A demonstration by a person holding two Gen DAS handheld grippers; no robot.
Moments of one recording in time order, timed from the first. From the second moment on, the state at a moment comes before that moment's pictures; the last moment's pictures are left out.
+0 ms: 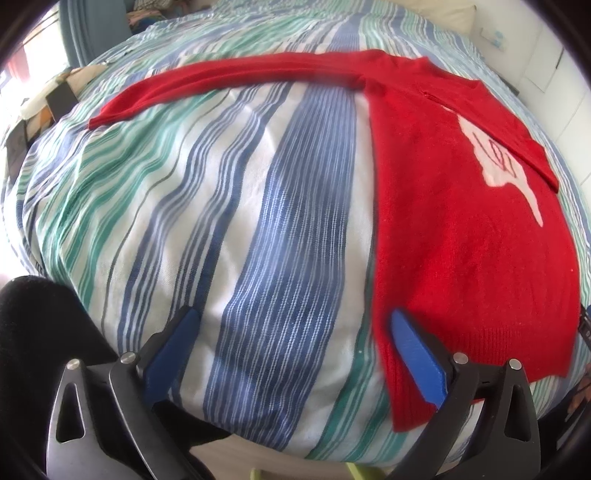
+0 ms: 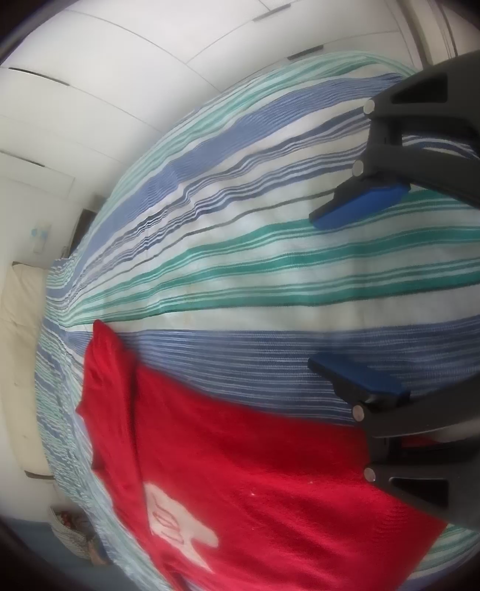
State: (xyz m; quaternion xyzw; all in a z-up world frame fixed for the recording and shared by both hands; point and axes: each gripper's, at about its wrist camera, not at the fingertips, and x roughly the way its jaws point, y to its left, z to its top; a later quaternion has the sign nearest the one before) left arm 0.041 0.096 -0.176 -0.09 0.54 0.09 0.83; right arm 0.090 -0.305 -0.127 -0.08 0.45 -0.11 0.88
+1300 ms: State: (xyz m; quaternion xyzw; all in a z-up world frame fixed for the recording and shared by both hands) left arm 0.233 0.235 0.008 -0.06 0.45 0.09 0.89; right arm 0.091 -0.308 -0.131 -0.07 0.45 -0.11 0.88
